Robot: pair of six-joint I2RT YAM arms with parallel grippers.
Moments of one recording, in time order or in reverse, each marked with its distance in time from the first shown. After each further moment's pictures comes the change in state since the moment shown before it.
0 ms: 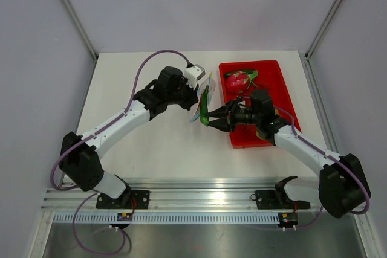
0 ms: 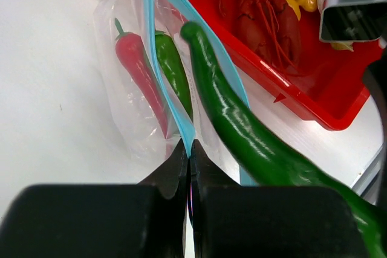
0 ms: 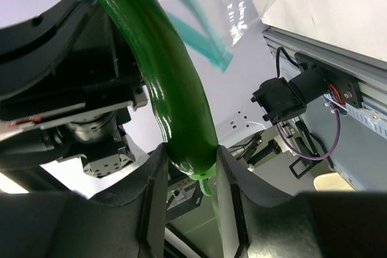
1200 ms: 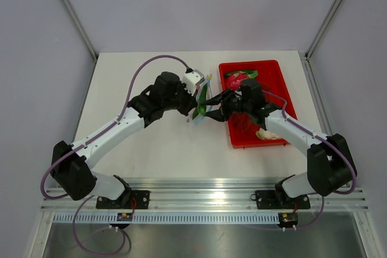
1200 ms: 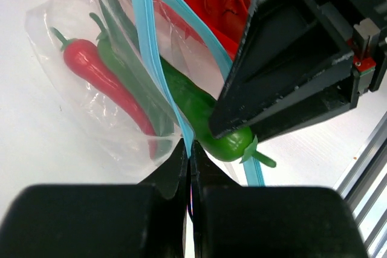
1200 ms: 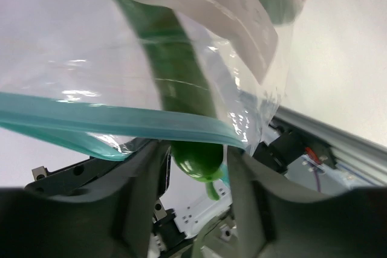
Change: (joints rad) left arm -0.041 -0.106 -0.063 -0.002 -0.010 0.040; right arm 0.000 0.213 0.176 -0.117 0.191 -0.119
